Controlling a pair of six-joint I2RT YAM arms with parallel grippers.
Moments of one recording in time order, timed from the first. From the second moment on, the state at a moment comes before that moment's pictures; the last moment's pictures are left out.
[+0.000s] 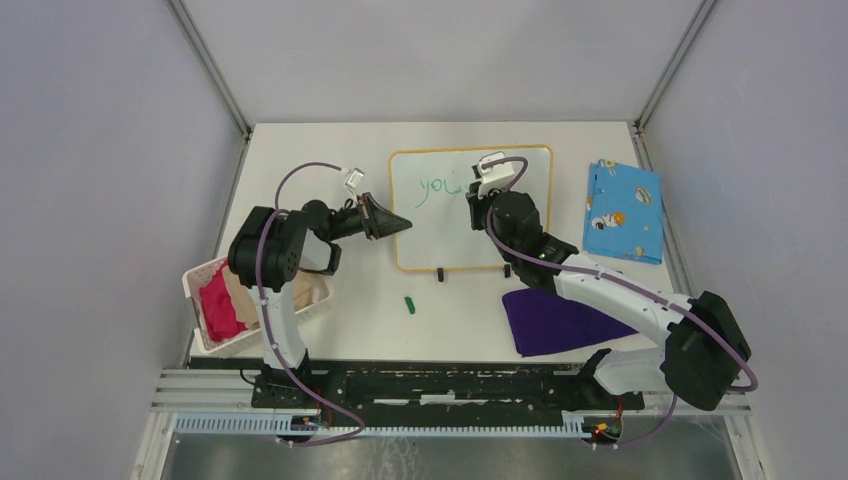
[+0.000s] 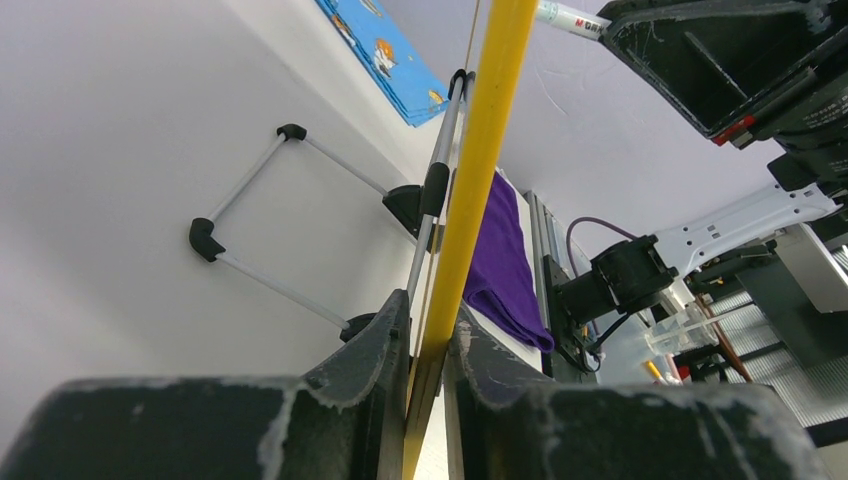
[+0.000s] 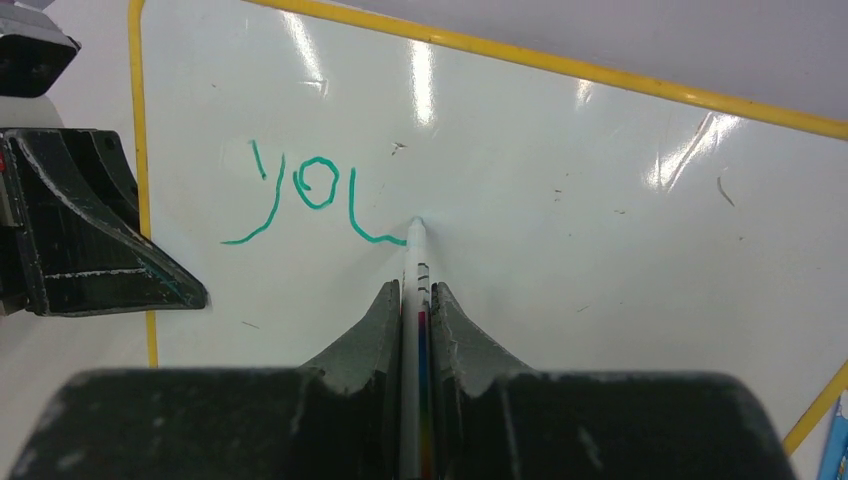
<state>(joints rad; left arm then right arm) -0.15 2.04 0.71 1.53 1.13 -0.97 0.76 1.31 0.87 0.24 0.42 0.07</state>
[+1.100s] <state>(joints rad) -0.16 2.04 0.71 1.53 1.13 -0.99 0.76 1.28 0.93 0.19 0.38 0.07</state>
